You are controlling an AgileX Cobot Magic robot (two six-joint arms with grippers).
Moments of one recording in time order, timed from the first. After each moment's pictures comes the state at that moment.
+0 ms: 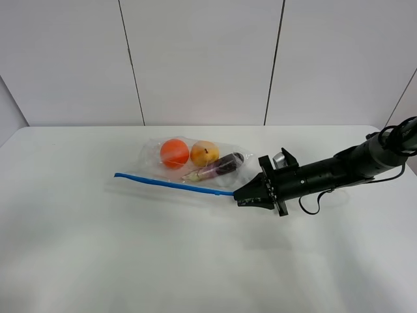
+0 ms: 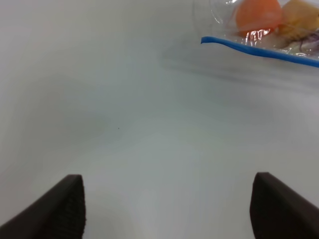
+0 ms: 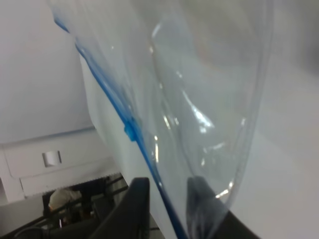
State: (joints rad) left arm -0.01 0.00 -0.58 -0.04 1.17 -0.03; right arm 0.04 2.22 -1.06 1.43 1.14 -0.98
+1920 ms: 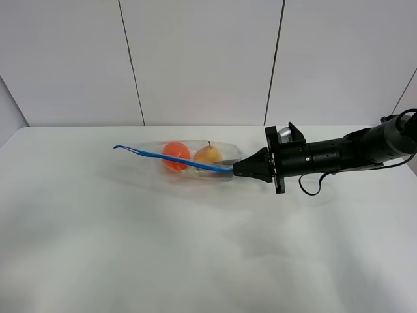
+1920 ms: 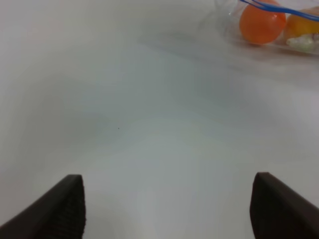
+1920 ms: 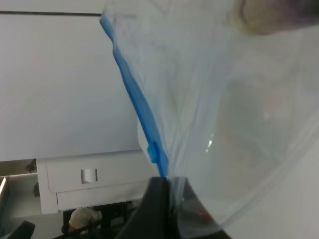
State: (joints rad) left arm -0.01 0.00 -0.58 -0.04 1.17 -0.03; right arm 0.04 2.10 -1.06 1.52 1.20 -0.97
